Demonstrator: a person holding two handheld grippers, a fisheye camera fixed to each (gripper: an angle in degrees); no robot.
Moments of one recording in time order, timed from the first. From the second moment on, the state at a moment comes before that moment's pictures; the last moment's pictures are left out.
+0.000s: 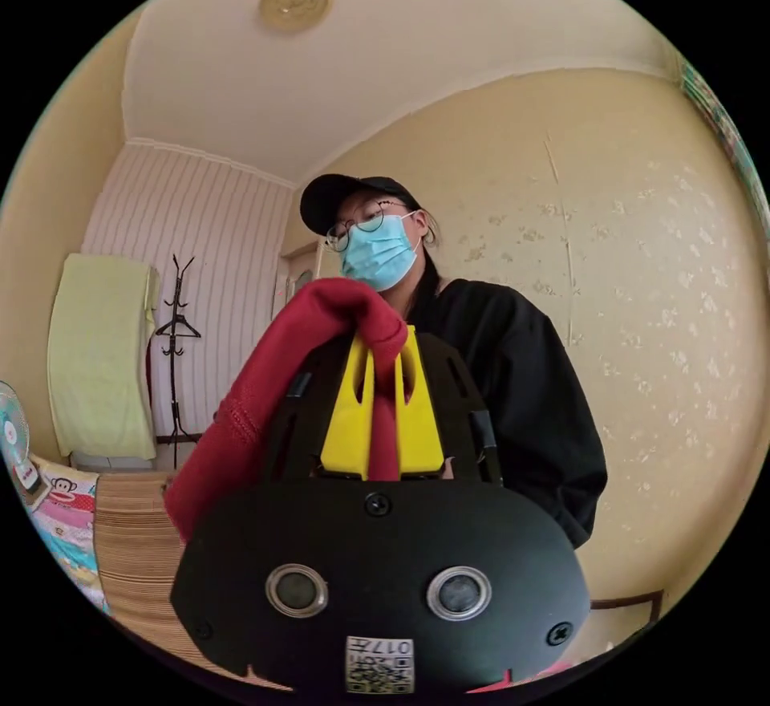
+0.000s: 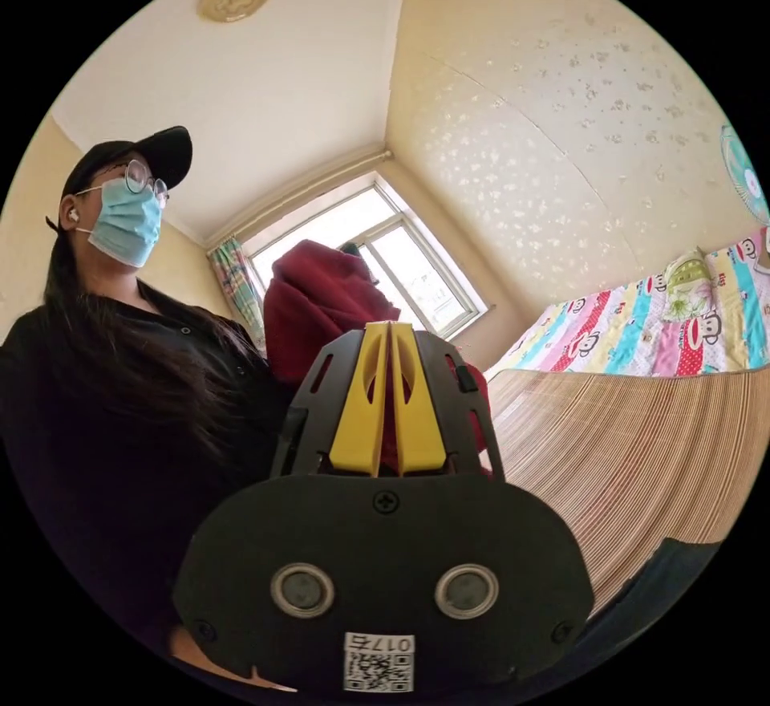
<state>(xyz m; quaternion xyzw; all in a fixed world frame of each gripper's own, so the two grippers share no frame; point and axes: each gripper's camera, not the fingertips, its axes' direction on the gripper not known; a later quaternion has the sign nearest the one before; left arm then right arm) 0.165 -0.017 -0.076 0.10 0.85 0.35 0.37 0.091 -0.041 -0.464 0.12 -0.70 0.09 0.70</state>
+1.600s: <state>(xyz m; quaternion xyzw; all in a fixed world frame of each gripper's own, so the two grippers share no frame) 0.045 -0.009 -0.317 0.11 0.49 0.15 0.85 0.077 -0.182 -0.524 0.26 -0.47 0.03 0.84</state>
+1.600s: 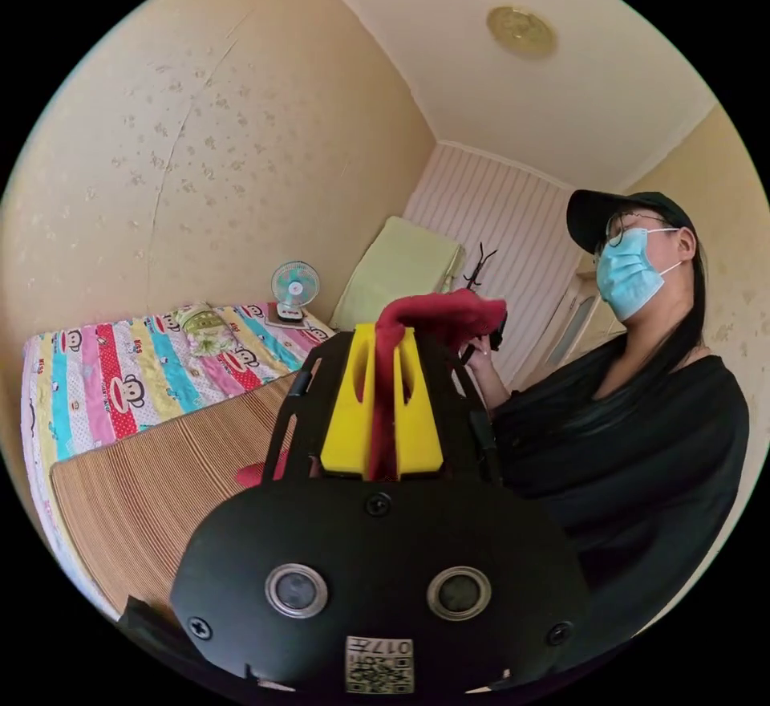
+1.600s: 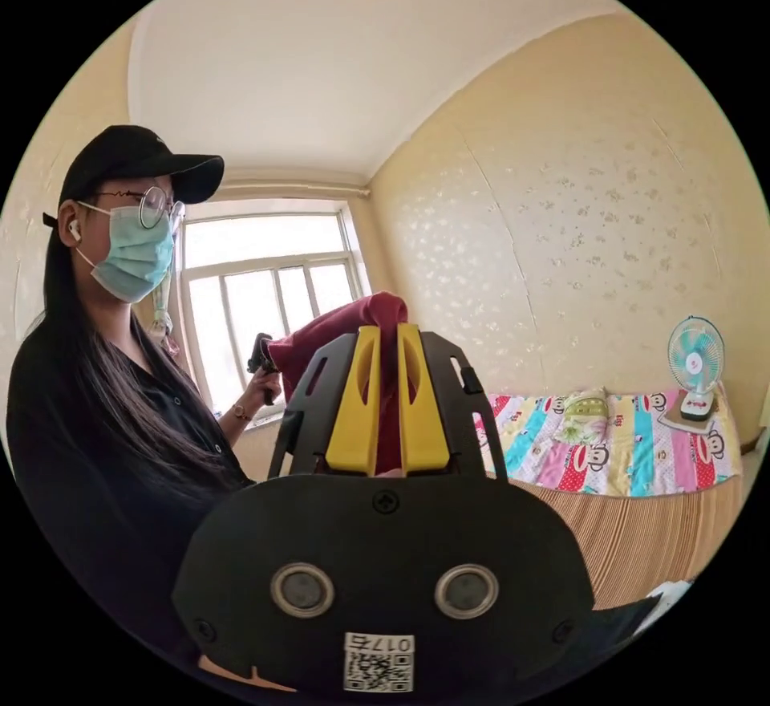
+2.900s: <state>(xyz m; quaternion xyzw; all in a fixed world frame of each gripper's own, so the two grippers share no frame) -0.122 0.061 0.089 -0.54 0.24 -0.10 0.80 -0.055 0.019 0.053 -0.49 -0.24 -0.21 0.81</state>
